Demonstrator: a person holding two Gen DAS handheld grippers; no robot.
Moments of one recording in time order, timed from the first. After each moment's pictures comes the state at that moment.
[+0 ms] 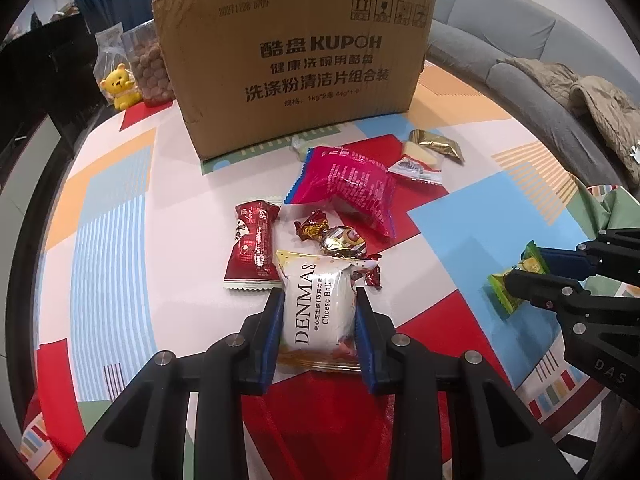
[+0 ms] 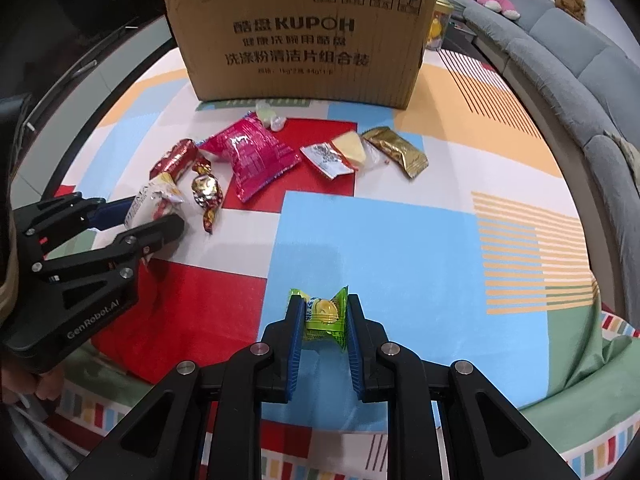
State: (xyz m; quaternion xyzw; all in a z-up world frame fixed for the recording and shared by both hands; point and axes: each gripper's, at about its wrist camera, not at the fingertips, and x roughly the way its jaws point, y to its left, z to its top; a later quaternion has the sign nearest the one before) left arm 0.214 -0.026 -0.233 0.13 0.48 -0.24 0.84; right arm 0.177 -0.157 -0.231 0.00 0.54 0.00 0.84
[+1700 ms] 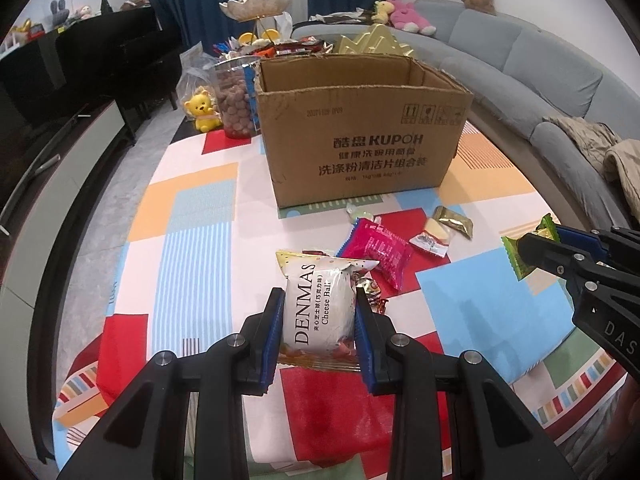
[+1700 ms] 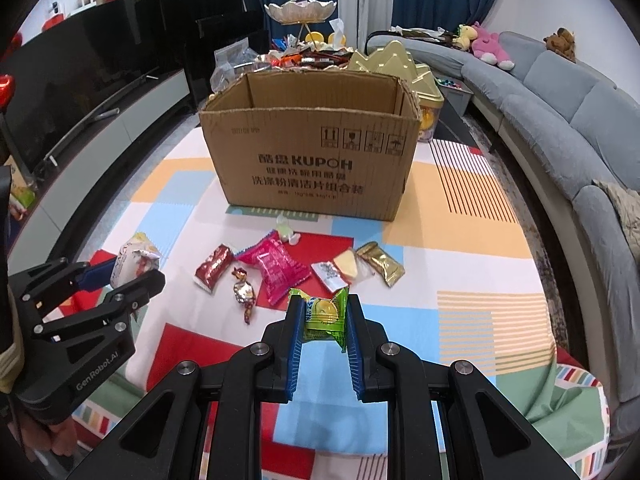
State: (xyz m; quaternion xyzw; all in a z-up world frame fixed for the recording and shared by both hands) left arm 0.190 -0.011 -0.145 0.09 0.44 -0.13 0.88; right arm 0.181 -0.165 -0.138 0.01 0.44 0.02 0.90
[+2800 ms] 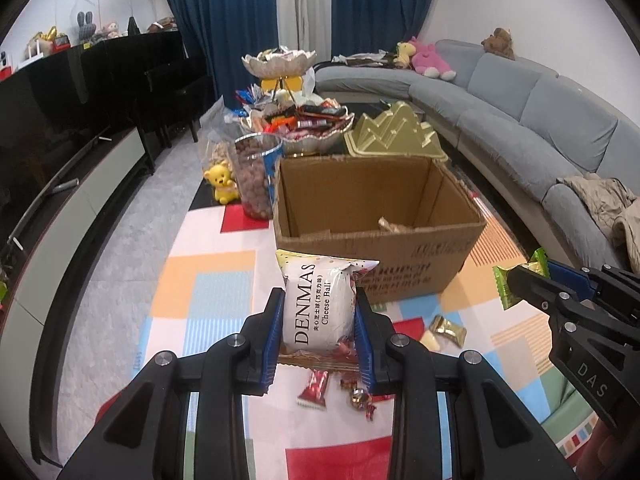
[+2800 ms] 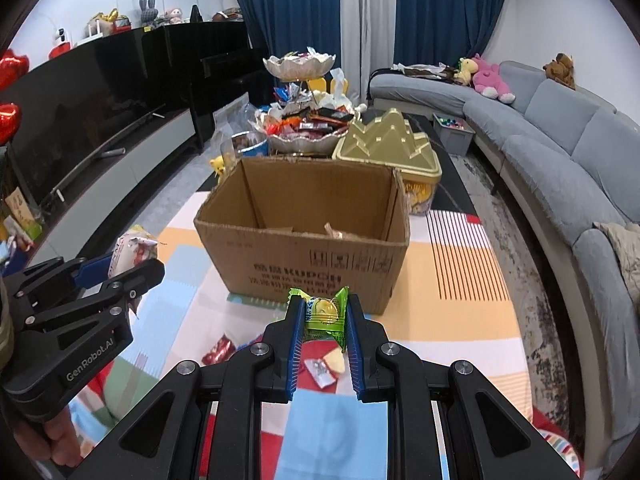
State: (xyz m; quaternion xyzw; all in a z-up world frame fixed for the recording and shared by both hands) left arm 0.252 -0.030 -0.060 0.06 0.39 -0.10 0.92; right arm 0.238 -0.182 -0.068 0.01 0.38 0.03 0.93
